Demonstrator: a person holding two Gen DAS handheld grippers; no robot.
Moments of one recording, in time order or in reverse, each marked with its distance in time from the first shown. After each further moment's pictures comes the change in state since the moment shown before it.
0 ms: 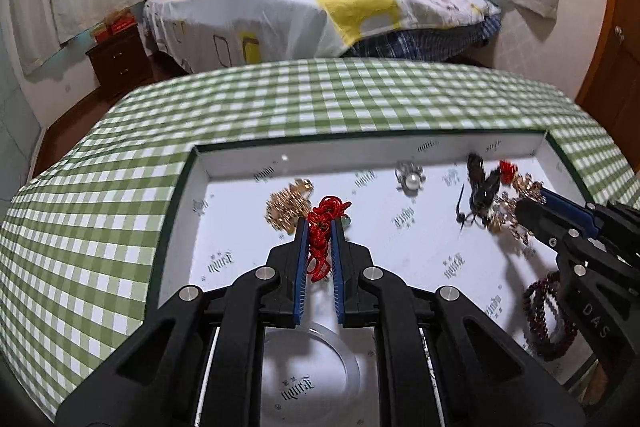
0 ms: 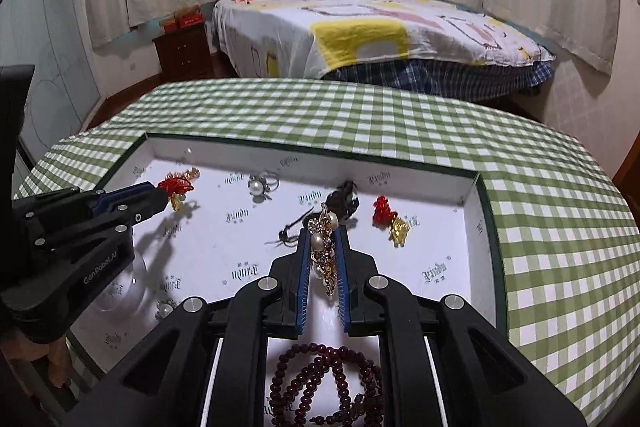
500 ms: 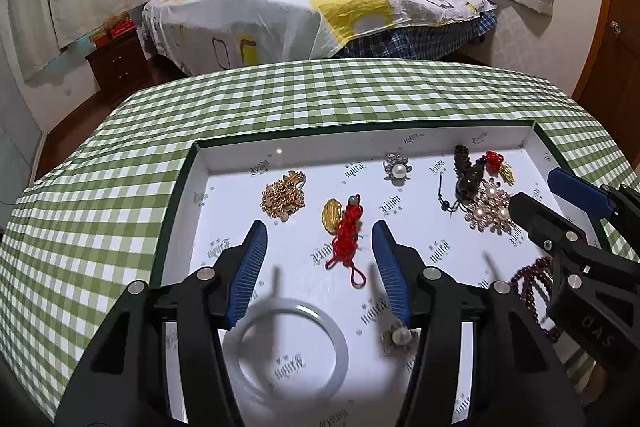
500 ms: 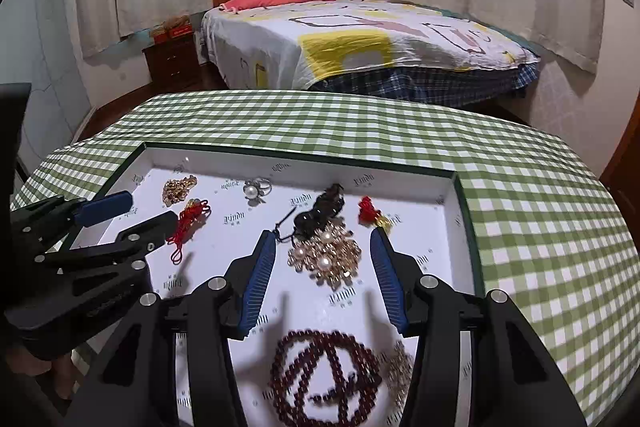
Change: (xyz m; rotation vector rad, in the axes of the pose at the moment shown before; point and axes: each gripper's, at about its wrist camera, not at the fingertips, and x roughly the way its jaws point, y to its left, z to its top) left arm -0.018 -0.005 -0.006 0.009 -0.020 0.008; right arm -0.025 -0.002 -0.006 0.035 -0.054 -0.048
